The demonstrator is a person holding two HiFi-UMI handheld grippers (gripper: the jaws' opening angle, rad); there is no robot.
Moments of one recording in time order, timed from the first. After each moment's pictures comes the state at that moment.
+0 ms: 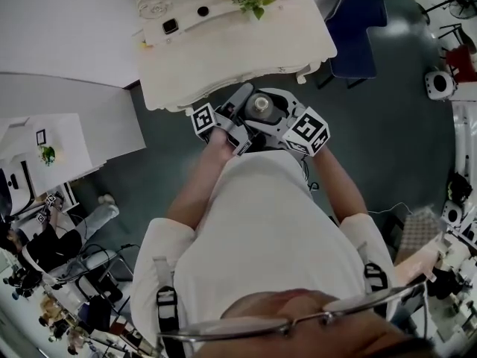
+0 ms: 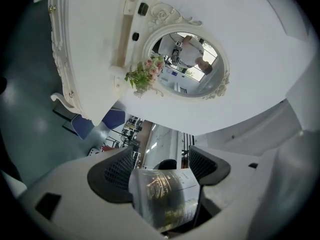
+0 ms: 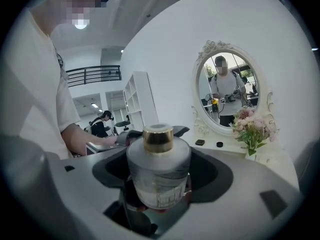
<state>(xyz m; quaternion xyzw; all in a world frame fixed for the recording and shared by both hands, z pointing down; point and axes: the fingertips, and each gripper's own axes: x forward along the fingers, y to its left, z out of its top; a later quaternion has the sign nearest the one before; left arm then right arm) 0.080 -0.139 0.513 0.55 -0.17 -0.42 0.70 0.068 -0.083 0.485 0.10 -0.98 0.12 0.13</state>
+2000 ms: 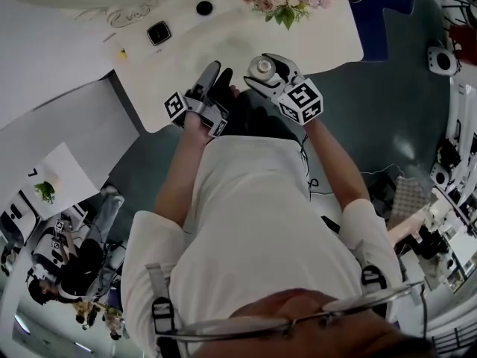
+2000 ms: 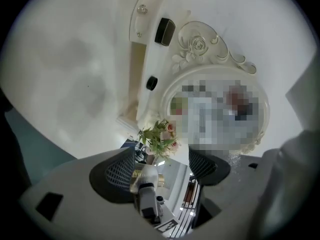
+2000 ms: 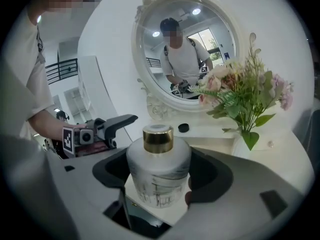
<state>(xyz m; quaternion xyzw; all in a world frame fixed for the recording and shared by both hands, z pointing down) -0.115 -0.355 0.676 0.45 -0.23 -0.43 0.75 -0.037 -0.354 0.670 0.24 -0.92 0.23 0.20</state>
